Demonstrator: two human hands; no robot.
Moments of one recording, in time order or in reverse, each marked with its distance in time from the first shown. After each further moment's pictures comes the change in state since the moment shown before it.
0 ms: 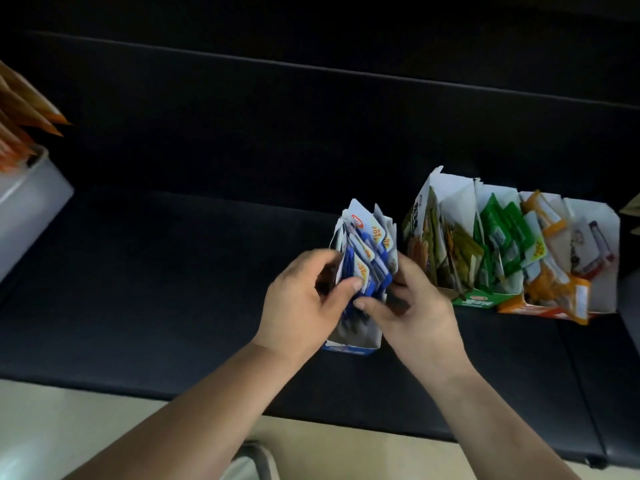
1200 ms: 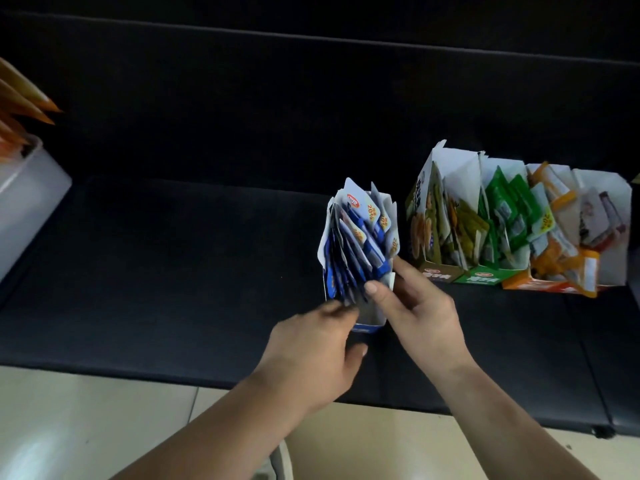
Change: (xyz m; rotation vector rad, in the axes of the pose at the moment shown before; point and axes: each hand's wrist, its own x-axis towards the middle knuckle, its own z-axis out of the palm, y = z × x) left_hand -0.055 0.019 -0.004 0.564 -0.459 0.057; right_hand -0.014 0.033 0.006 0.107 -0.013 0.079
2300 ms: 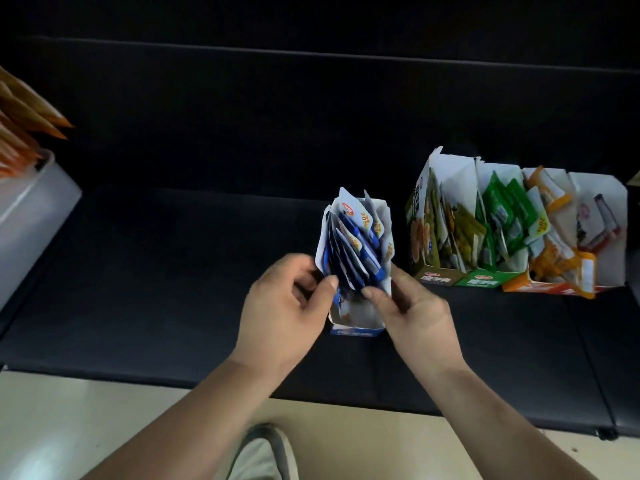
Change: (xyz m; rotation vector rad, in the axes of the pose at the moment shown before) left_hand 0.015 -0.019 -0.025 -0.532 0.469 -0.227; right_hand -0.001 -0.003 0.007 -0.174 0.036 0.063
